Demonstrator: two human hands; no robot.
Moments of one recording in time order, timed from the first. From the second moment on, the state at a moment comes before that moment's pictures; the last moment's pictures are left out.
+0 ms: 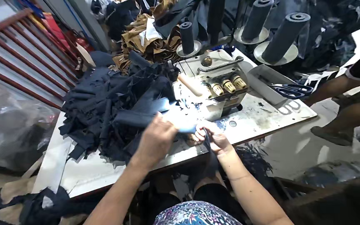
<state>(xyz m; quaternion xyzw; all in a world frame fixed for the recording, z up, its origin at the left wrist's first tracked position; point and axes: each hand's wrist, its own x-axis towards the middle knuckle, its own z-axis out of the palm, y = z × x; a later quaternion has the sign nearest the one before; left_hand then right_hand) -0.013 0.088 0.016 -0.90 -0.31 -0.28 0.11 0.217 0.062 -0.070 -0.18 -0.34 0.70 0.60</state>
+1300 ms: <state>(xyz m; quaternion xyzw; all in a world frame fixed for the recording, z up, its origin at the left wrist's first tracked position) 0.022 0.106 -0.008 -0.90 -0.39 -0.21 0.01 0.200 0.054 -0.045 -0.26 -0.07 0.69 0.67</state>
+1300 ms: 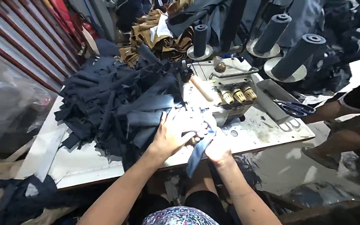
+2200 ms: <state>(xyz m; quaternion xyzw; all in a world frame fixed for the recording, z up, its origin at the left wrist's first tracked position) -0.004 0.092 -0.018 -0.93 -0.29 -0.23 0.04 0.250 0.058 -0.081 -0.06 -0.21 0.76 0.62</state>
